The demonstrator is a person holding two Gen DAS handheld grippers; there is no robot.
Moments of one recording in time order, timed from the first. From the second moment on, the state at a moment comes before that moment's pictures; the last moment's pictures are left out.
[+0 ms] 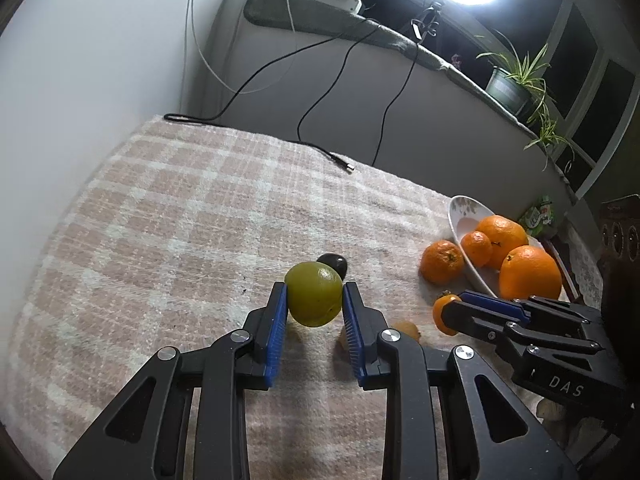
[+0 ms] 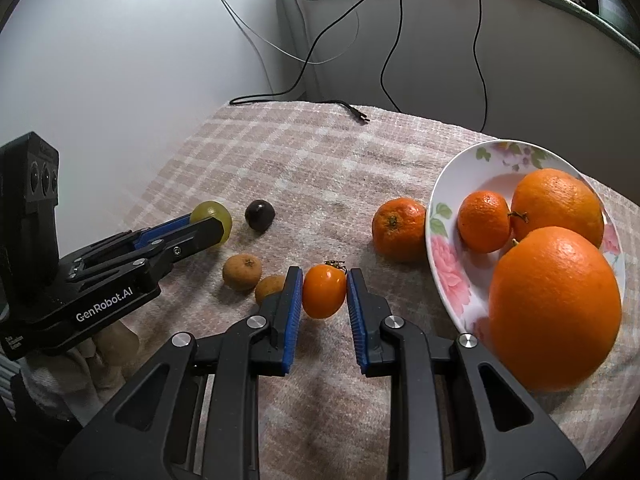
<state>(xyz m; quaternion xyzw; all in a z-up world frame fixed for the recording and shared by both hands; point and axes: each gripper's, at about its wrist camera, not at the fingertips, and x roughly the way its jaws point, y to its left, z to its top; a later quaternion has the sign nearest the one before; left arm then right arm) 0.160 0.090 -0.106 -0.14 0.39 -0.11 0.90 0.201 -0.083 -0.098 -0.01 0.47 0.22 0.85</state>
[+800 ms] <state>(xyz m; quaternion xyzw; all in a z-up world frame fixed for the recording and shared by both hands) 0.142 0.031 -0.072 -0.12 0.37 -0.16 0.91 0.180 -0.149 -0.051 0.04 0.44 0.24 0.87</state>
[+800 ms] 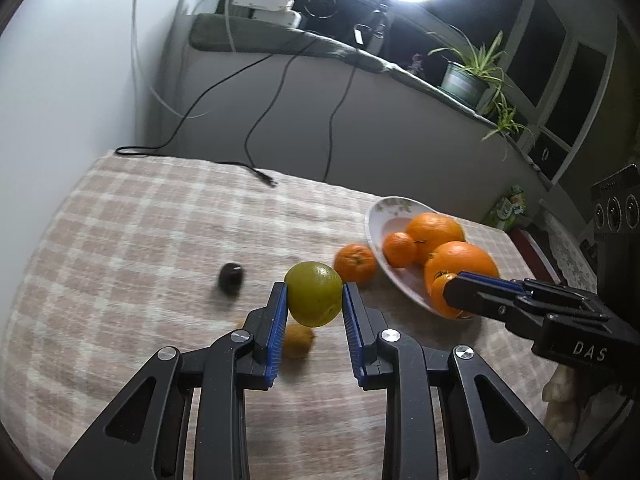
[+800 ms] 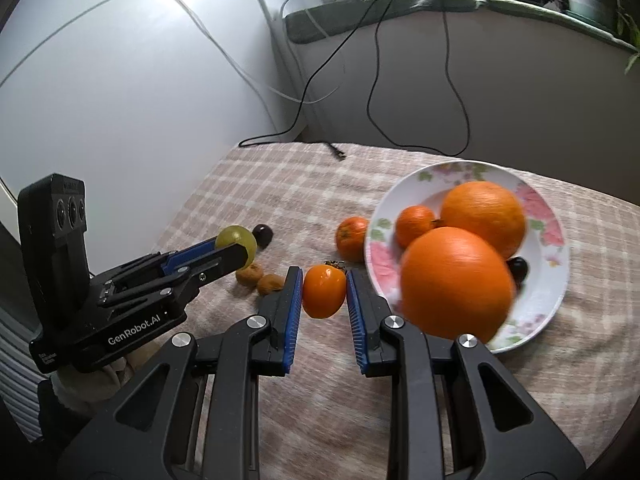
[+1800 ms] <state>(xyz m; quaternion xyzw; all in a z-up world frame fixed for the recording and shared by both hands) 0.171 -0.049 -0.069 -0.09 0.37 -0.21 0.90 0.193 -0.266 -0.032 0.12 0.40 0.19 0.89</state>
